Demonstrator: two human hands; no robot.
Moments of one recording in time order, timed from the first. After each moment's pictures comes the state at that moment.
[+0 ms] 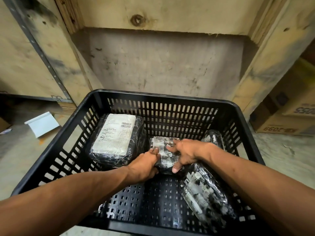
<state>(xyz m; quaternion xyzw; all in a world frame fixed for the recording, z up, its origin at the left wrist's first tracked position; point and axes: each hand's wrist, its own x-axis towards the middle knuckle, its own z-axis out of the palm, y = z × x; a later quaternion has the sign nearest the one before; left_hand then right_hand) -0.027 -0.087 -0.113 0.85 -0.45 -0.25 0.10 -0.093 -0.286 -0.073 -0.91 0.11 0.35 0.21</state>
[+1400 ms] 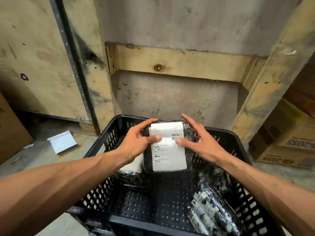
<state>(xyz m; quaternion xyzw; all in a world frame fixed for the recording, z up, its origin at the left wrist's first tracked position) 0.019 -0.057 0.027 0.64 -0.25 -0.21 0.70 -0.118 -0.268 0.046 -0.86 0.07 -0.10 0.49</state>
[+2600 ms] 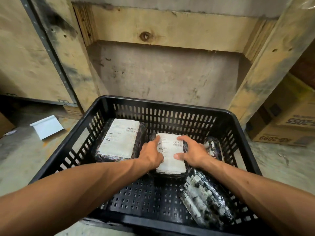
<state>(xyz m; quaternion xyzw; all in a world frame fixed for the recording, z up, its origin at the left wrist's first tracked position) -0.036 -0.115 -0.055 0.87 -0.17 -0.29 0.35 -0.122 -0.272 -0.055 -0.87 0.30 0.07 0.38</state>
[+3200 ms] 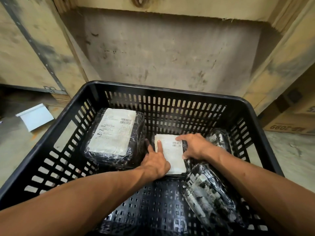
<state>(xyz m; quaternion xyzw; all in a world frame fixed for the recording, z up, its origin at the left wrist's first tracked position) -0.048 -0.132 -0.096 0.89 -0.25 -0.36 0.09 -0.093 -0.294 -0.082 -0.91 0.24 0.24 0.23</state>
